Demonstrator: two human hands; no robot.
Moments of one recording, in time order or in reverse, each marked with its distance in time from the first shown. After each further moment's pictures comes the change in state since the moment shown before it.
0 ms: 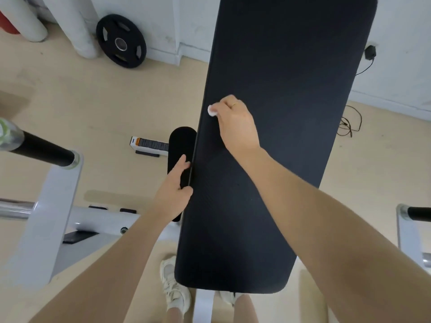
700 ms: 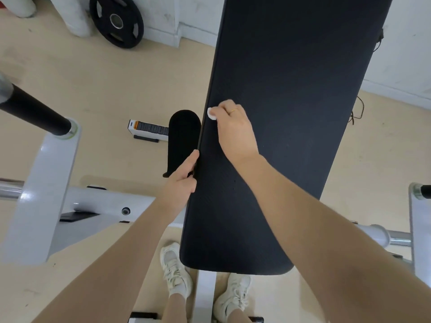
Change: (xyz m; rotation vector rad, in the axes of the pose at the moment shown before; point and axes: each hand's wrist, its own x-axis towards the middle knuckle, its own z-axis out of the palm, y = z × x) left_hand -0.018 -0.047 0.012 -0.375 -0.115 -0.070; right_hand -0.061 -0.024 0.032 -0.027 -0.036 0.004
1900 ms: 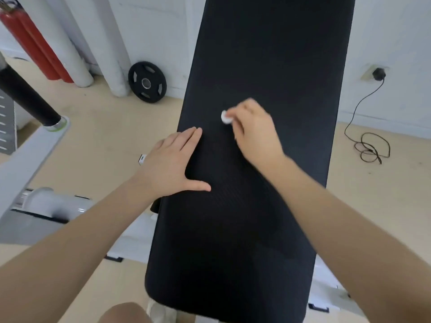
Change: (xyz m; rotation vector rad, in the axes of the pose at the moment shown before) left_hand 0.017 0.014 0.045 1.581 0.310 0.513; right_hand -0.046 0.078 -0.040 0.160 0.253 -0.185
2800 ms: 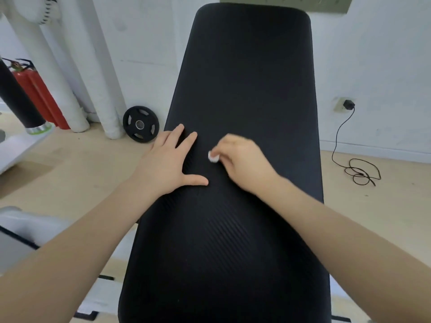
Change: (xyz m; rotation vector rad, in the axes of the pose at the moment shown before) left_hand -0.002 0.023 0.034 0.061 0.231 -0.078; right_hand -0.072 0.005 0.015 -0.065 -0.127 -0.171
